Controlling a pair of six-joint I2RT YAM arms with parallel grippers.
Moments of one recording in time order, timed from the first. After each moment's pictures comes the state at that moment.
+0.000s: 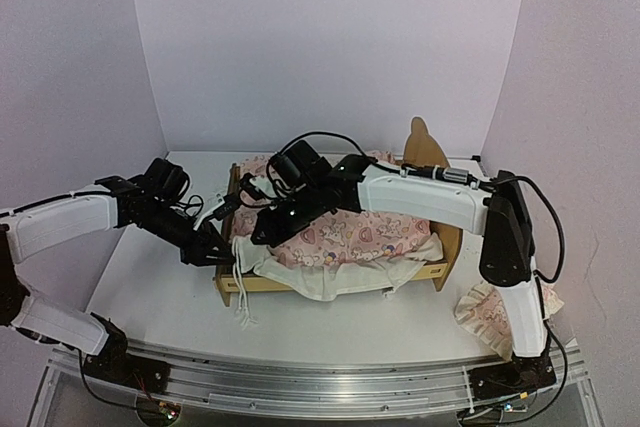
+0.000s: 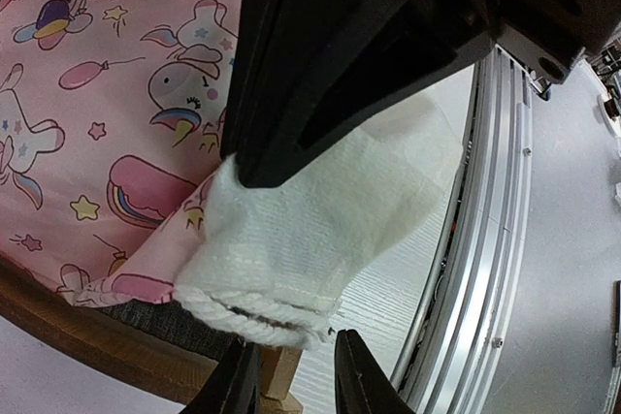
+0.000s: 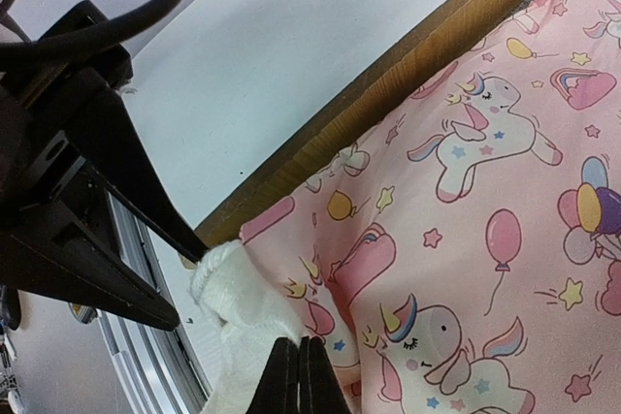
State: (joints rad) left arm -0.49 1.28 0.88 -0.63 0.68 0.37; right arm 1.02 2.20 1.98 -0.61 -0.31 0.25
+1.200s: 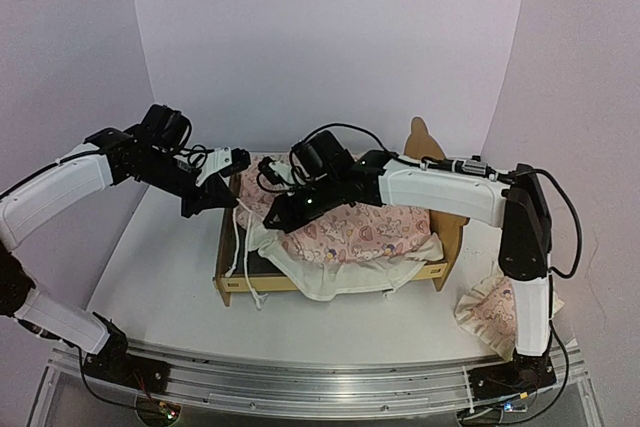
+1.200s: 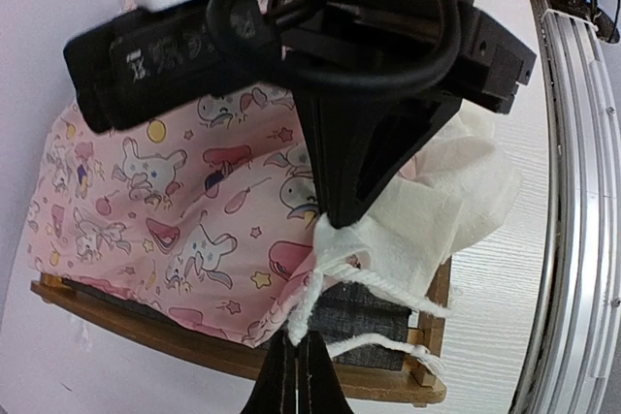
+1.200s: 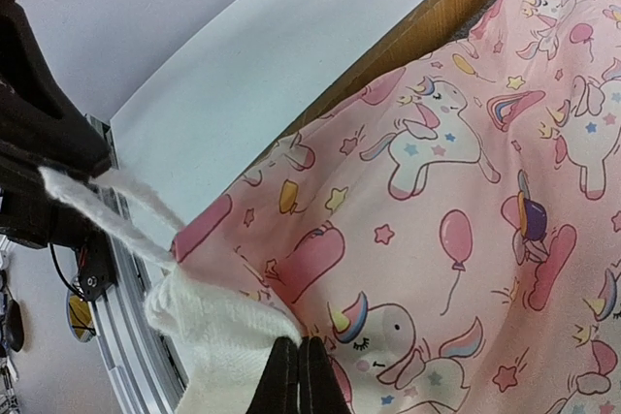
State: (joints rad) left arm -0.52 1.33 1.23 -0.77 0.47 0.72; right arm 0.95 2.10 1.83 -0.48 -0.32 0.26
